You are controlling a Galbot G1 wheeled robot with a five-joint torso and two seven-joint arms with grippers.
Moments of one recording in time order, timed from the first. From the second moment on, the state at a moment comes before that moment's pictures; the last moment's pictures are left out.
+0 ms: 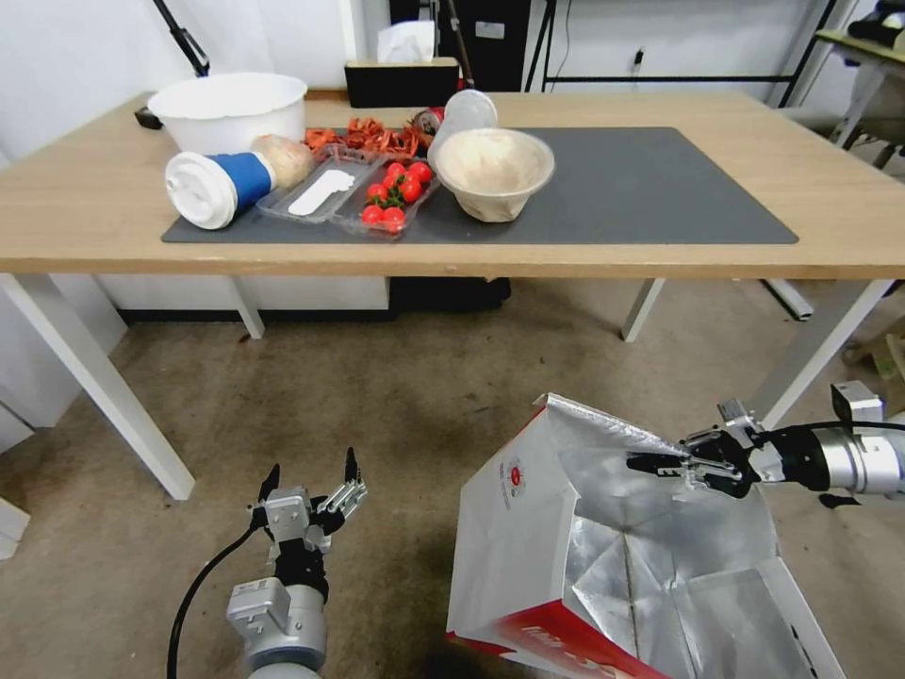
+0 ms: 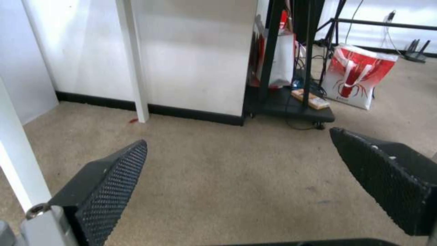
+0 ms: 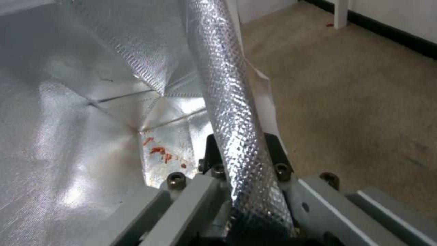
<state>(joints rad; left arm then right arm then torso) 1.81 -1.45 -0.33 -2.23 -0.15 0.01 -0.37 -1.29 0.39 0.53 1.71 0.88 -0.22 -1.23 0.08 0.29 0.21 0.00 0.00</state>
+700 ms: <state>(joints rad) 1.80 -1.45 -0.33 -2.23 -0.16 0.02 -0.37 -1.28 0.39 0.53 1.70 0.88 -0.22 -1.23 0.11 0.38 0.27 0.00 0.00</state>
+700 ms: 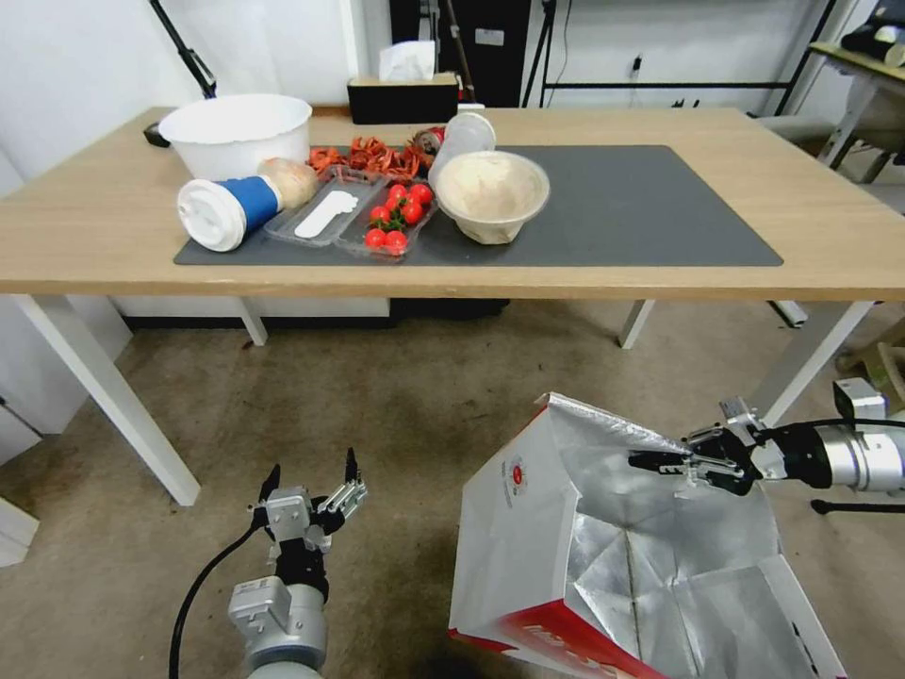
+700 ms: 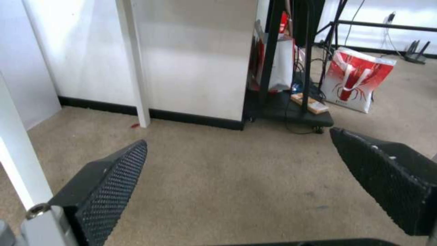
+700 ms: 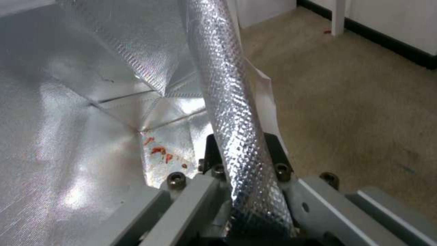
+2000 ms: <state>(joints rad) 1.80 -1.45 -0.33 -2.22 -0.16 0.02 -0.37 -1.29 0.39 0.53 1.71 0.88 -0.22 -1.24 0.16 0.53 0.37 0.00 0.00</state>
